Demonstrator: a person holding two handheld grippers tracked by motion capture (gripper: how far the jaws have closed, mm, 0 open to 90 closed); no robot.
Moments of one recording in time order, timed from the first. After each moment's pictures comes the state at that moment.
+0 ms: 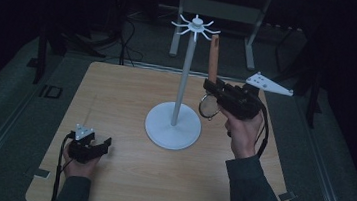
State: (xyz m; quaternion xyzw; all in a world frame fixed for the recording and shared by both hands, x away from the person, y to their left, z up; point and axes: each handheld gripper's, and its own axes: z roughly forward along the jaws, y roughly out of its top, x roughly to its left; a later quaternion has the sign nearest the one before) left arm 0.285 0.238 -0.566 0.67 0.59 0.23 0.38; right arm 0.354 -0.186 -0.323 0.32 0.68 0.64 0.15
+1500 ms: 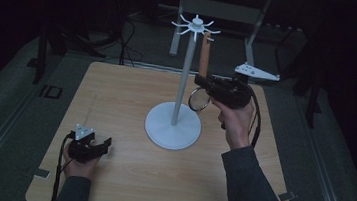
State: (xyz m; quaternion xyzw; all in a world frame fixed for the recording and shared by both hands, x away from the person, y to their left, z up) left arm 0.285 0.238 -0.566 0.67 0.59 0.23 0.38; right arm 0.382 -0.169 -0.324 0.32 0.71 0.62 0.09
